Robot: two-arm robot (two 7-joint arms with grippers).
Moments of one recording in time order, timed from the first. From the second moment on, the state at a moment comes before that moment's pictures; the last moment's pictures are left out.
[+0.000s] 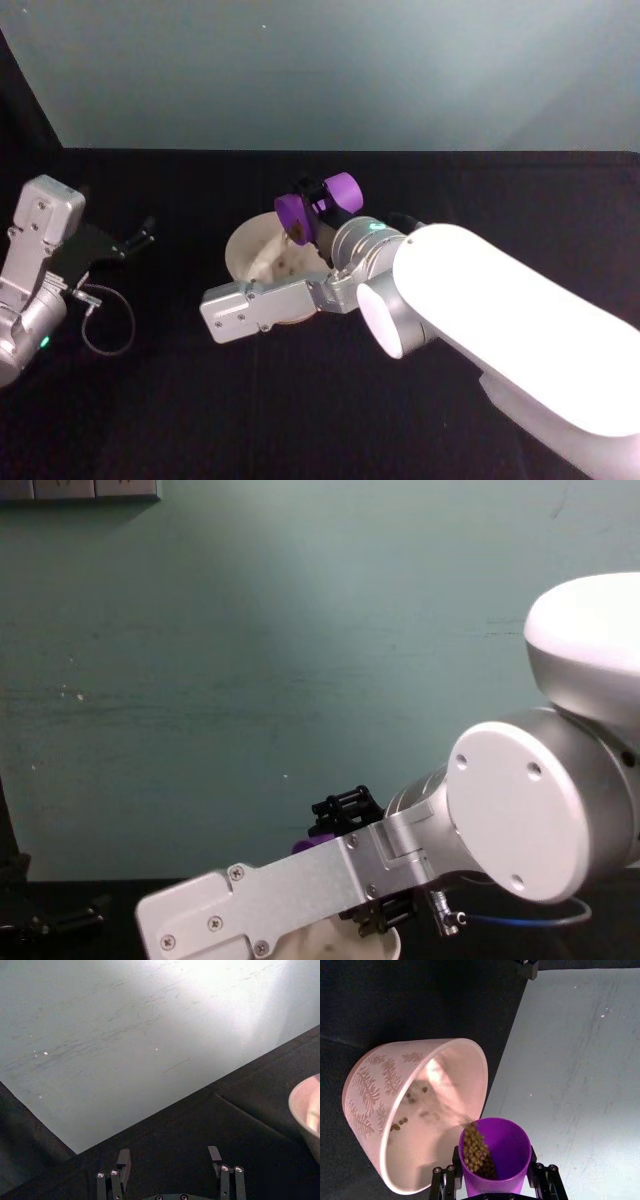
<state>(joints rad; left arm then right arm) -0.20 0.60 0.45 -1.41 -0.25 -0.12 0.03 0.61 0.30 -0.92 -1.58 -1.21 0.40 0.71</state>
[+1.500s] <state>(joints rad) -0.20 0.60 0.45 -1.41 -0.25 -0.12 0.03 0.55 0.29 -0.92 -1.62 -1.42 0.35 0.74</state>
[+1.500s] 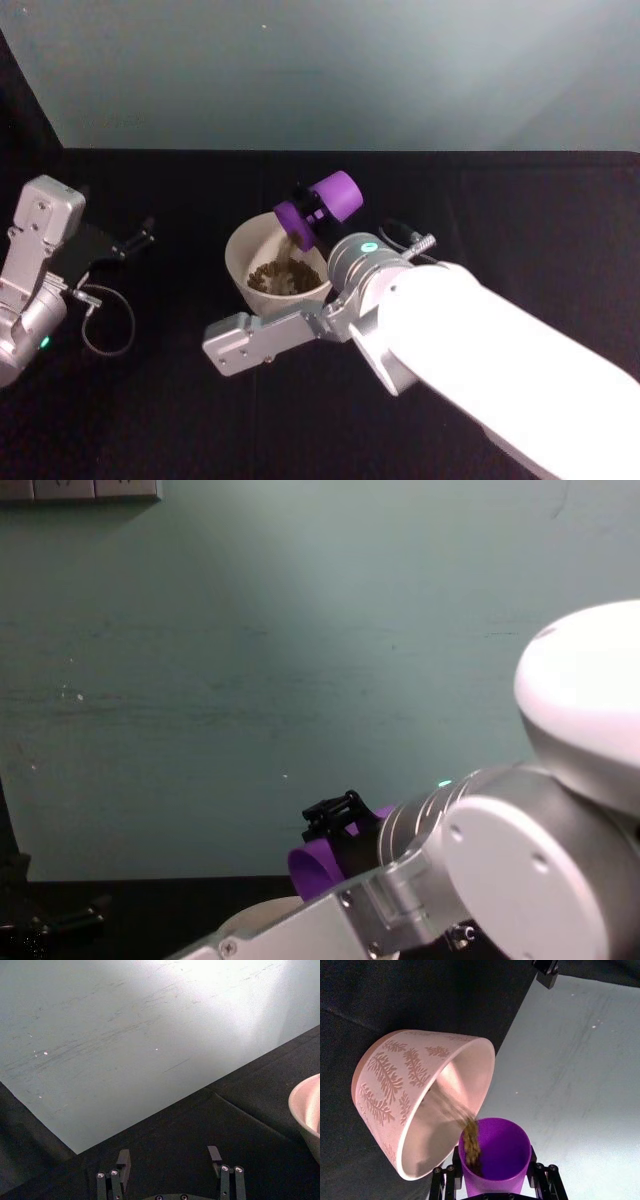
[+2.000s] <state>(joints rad) -0.20 0.60 0.45 -1.41 -0.25 -0.12 0.03 0.53 0.29 -0.94 -1.62 -1.54 0.36 0.71</state>
